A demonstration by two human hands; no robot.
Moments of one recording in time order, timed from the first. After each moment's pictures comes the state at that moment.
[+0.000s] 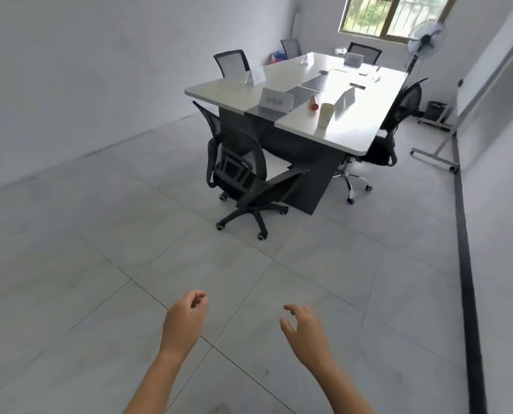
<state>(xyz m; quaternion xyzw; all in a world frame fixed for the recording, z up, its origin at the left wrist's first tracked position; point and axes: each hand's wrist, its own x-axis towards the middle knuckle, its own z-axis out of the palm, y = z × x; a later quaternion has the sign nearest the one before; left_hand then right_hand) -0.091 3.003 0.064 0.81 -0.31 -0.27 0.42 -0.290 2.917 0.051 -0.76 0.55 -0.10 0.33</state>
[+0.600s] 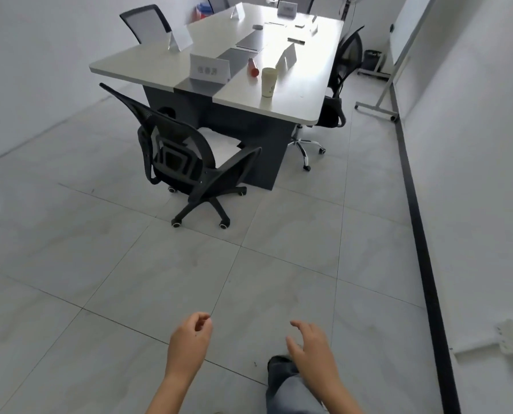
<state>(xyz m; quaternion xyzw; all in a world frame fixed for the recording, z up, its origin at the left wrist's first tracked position) -0.102 2.898 0.030 0.78 -0.36 -0.39 0.34 -0.315 2.865 0.016 -0.67 0.65 -0.11 0.34</state>
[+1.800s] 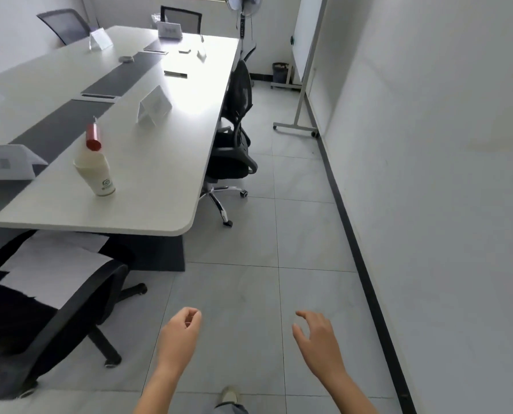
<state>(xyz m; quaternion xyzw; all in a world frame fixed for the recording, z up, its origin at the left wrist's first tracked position) -0.327 2.270 0.044 0.72 -0.48 -0.39 0.30 -0.560 2.300 0.039 -0.56 0.74 -0.21 0.30</state>
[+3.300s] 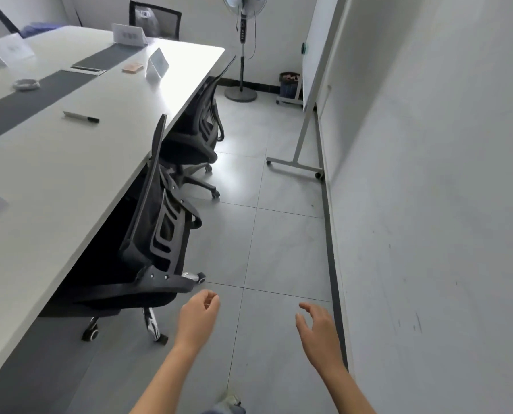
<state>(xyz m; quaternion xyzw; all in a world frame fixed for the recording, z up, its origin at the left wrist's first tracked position) -0.690 1.513 0.049 0.72 -0.47 -0.41 0.31 -0.902 1.538 0.036 -0.56 0.73 -0.24 0.31</state>
